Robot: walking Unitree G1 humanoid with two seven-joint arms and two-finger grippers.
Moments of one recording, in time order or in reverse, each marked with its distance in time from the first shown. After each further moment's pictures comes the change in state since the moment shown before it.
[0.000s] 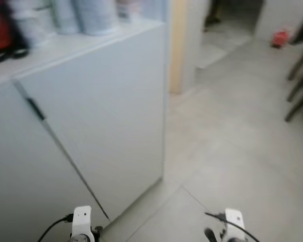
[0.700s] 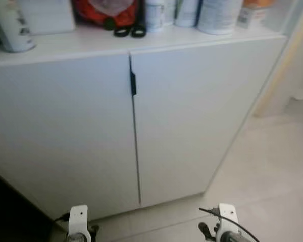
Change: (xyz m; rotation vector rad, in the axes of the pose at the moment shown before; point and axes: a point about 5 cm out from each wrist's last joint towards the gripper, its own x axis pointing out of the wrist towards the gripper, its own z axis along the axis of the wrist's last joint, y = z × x) left arm -0.001 -0.001 -0.008 -0.010 0.027 -0.001; right arm 0.000 0.002 0.000 -0.025 0.005 0.010
